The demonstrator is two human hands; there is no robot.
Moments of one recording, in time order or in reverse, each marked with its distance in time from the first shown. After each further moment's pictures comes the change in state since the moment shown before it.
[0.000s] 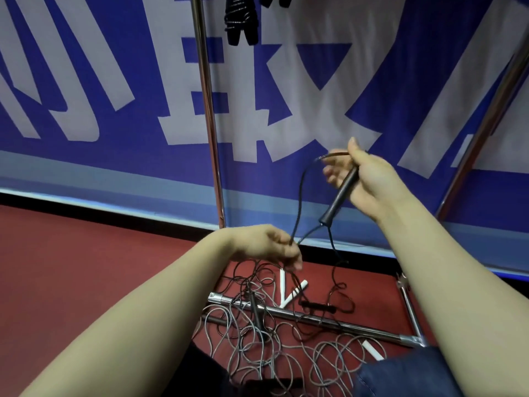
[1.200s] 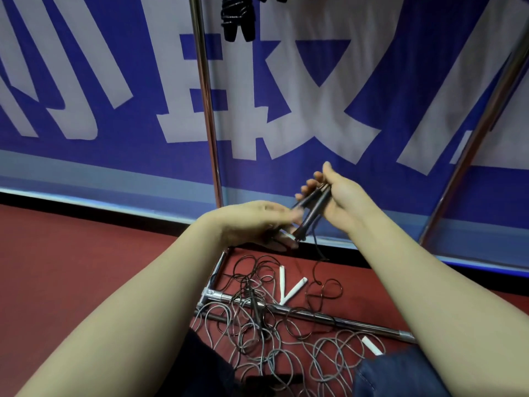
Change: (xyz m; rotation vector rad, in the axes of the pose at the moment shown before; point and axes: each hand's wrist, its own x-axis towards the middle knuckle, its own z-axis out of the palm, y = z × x) left_hand -0.013 0.027 -0.013 -0.313 0.154 -0.060; right_hand 0.004 0.047 0.012 0.134 0.042 0.200
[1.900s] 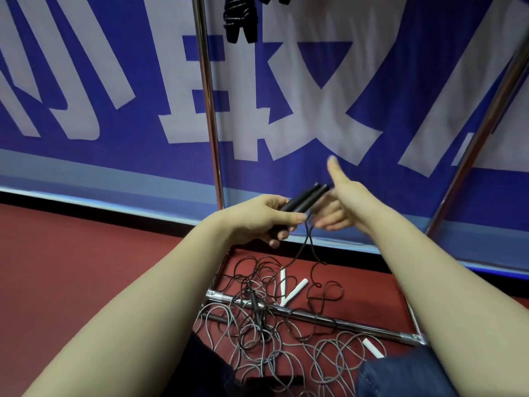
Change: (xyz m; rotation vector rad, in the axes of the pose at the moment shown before) left_hand -0.006 0.010 0.011 0.033 0.026 0.134; right_hand -0.017 -0.014 -0.014 -0.908 0.050 0.057
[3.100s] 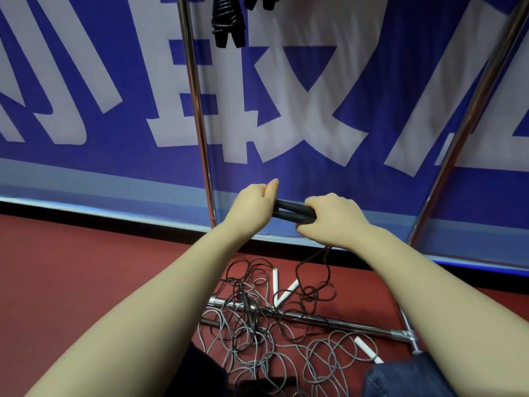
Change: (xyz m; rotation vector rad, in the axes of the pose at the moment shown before) left_hand 0.018 0.004 0.014 0.449 0.649 0.119; right_hand -0.015 0.014 0.004 -1.056 0.176 -0.521
